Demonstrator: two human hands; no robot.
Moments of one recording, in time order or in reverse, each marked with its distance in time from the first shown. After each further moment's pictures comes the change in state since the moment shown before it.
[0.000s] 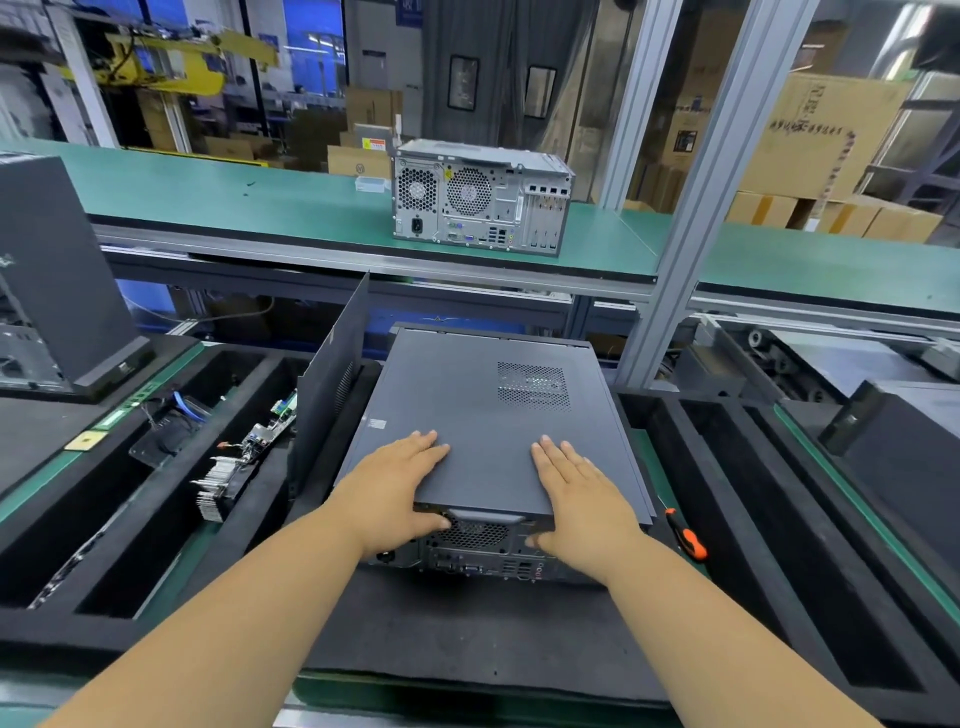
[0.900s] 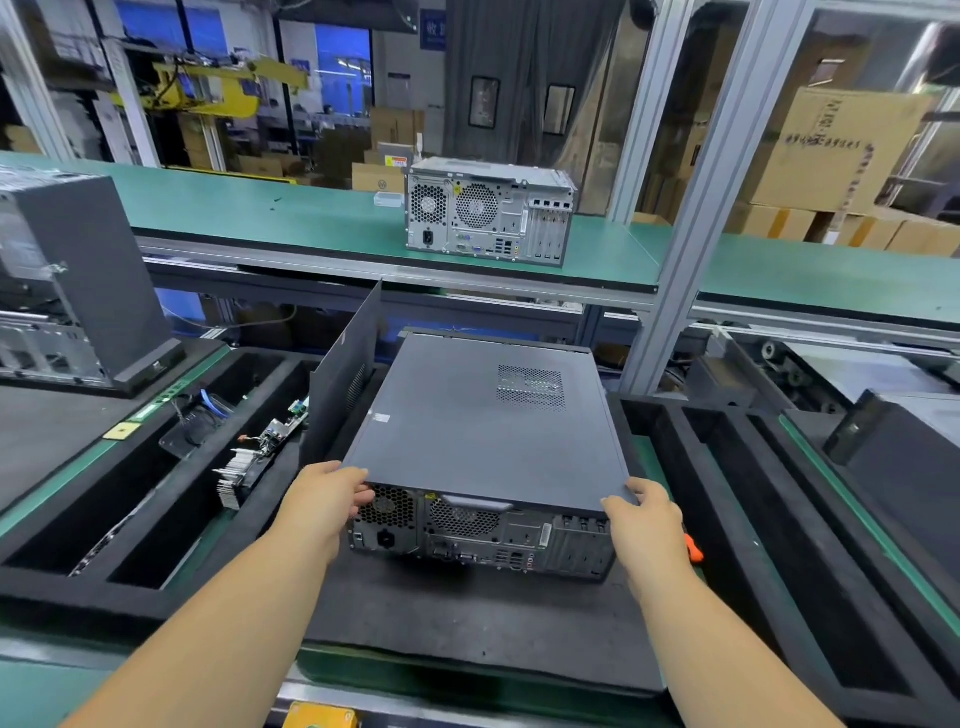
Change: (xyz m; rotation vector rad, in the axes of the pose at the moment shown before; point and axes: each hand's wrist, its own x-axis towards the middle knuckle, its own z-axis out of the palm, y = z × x) left_hand -0.040 0.002 -0.004 -1.279 0.446 -0.964; right_hand -0.052 0.021 -0.017 1.001 0.320 0.825
